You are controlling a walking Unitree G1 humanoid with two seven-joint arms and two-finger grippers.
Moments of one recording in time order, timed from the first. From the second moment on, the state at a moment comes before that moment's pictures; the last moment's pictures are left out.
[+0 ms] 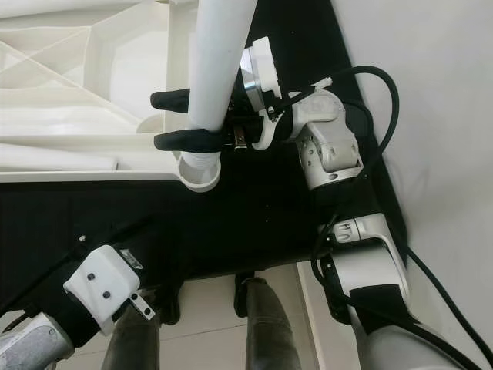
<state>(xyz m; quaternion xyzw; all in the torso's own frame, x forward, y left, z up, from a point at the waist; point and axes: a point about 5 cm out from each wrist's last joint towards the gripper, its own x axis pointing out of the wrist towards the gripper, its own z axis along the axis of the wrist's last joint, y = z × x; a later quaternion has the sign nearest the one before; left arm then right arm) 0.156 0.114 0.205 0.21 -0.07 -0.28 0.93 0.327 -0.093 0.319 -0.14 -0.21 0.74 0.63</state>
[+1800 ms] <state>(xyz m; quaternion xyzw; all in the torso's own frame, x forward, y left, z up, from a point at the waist) 0.160 0.109 0.208 0.22 -0.09 -0.28 0.93 0.307 -0.041 0.315 -0.15 -0.22 0.80 0.54</state>
